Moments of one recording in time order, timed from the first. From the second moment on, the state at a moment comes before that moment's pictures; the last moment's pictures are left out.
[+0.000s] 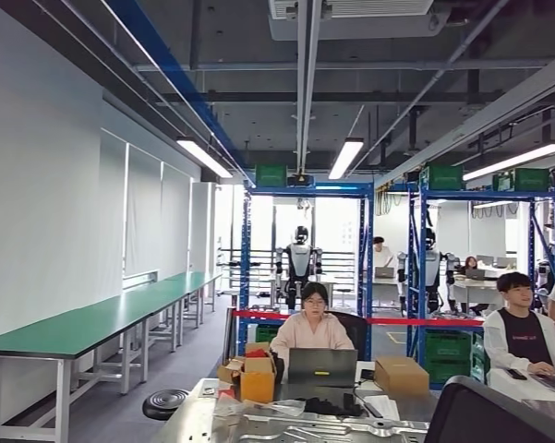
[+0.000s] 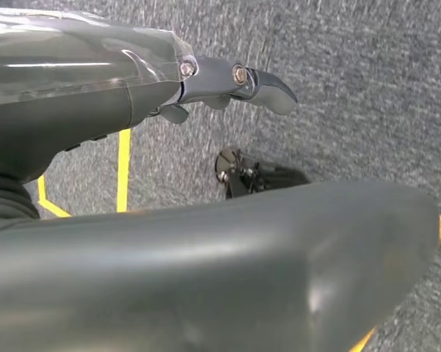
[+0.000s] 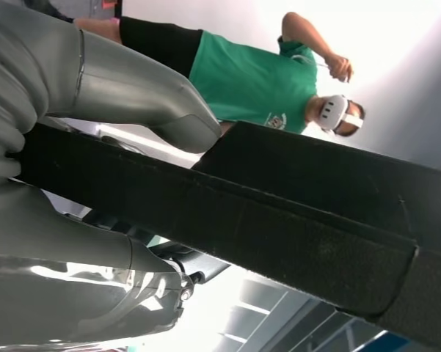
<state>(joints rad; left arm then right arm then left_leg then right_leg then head) -0.09 -0.07 1.36 -0.26 -1.01 -0.07 -0.27 -0.03 -0.14 0.27 -2.05 -0.06 0.42 -0.56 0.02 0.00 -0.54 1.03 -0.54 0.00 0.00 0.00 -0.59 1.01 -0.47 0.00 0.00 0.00</state>
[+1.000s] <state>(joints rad) -0.09 -0.07 1.36 -0.26 -1.01 -0.07 -0.28 -0.02 -0.15 0.26 -2.05 -0.07 0.43 -0.56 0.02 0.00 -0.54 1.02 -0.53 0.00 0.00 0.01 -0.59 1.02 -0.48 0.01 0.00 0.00</state>
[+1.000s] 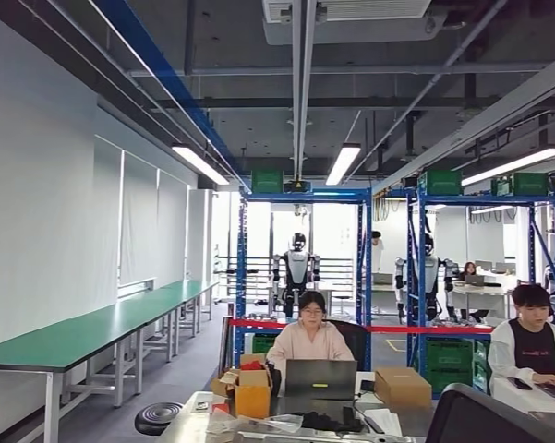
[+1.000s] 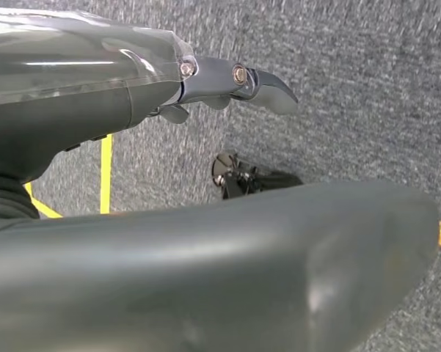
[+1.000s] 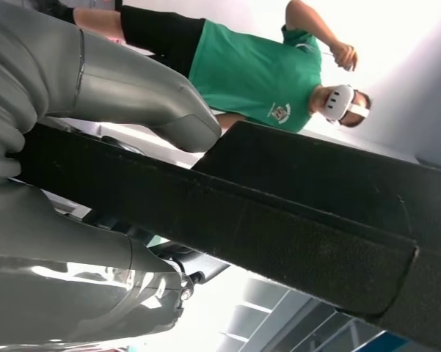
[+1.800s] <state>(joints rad) -0.07 -0.07 1.38 -0.26 -0.98 -0.03 -0.24 0.09 -0.20 0.22 -2.07 0.01 0.33 -0.53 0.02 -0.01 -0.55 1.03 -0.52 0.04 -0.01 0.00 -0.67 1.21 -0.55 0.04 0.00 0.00</state>
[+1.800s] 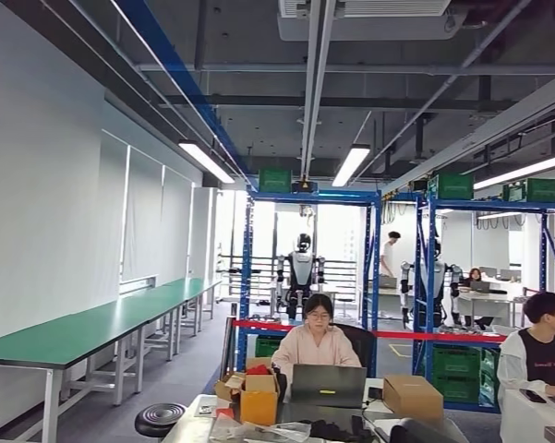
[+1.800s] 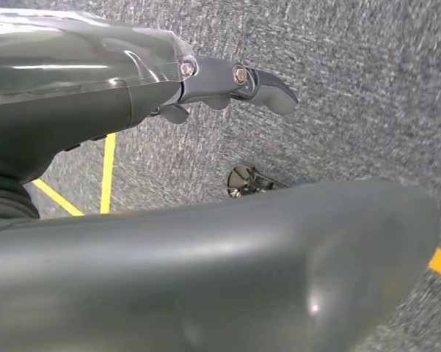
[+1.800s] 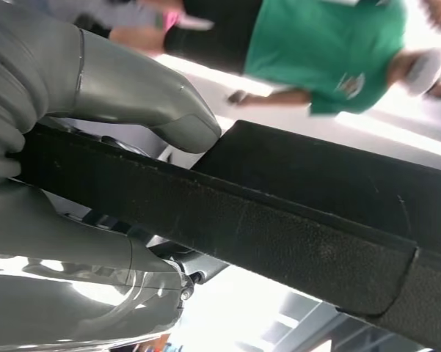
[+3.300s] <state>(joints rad) -0.07 -0.07 1.39 -0.26 -1.01 -0.05 -0.25 -0.02 -0.16 0.25 -2.06 -0.03 0.36 -0.56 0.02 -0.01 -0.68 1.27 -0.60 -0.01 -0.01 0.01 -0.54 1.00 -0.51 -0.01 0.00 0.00</state>
